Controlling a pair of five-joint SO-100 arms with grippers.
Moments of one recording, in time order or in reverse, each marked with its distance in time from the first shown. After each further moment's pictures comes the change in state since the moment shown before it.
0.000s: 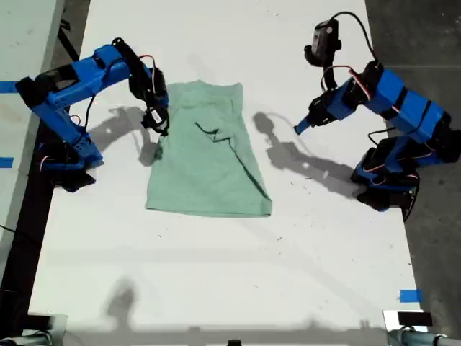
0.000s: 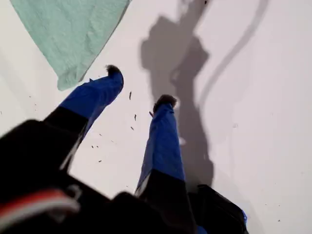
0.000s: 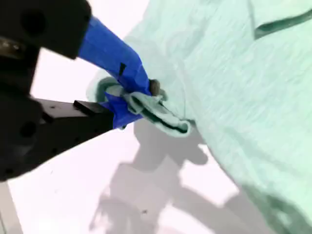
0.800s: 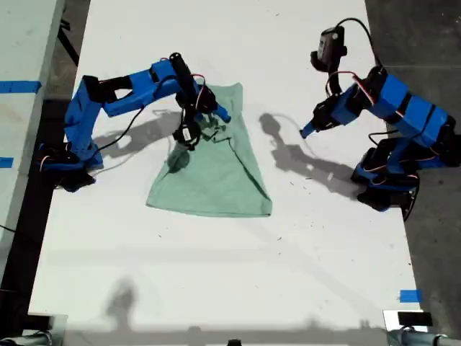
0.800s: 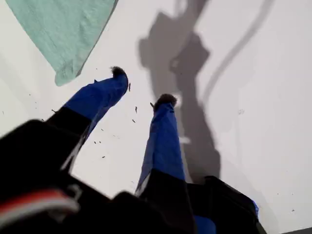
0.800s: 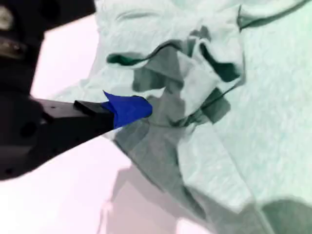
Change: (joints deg) arm 0 8.9 -37.4 -46.3 9.3 7.6; arm 1 -0.4 4.9 6.3 0.0 3.5
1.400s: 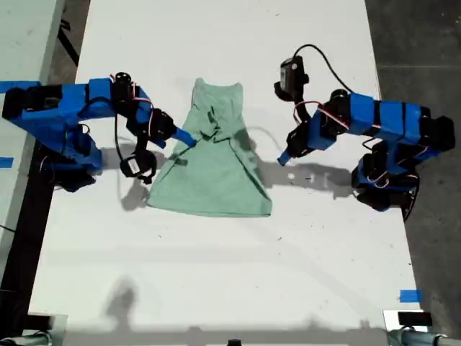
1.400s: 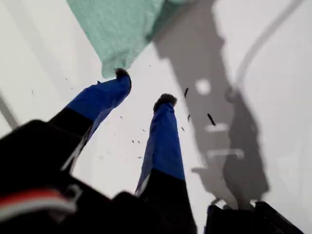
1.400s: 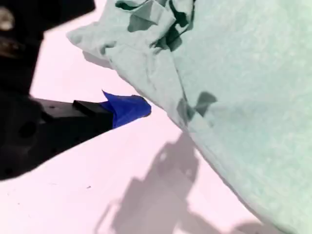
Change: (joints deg) arm 0 19.9 55.1 55.5 -2.8 -24.8; arm 1 -22.1 -18.7 -12.3 -3.1 13.0
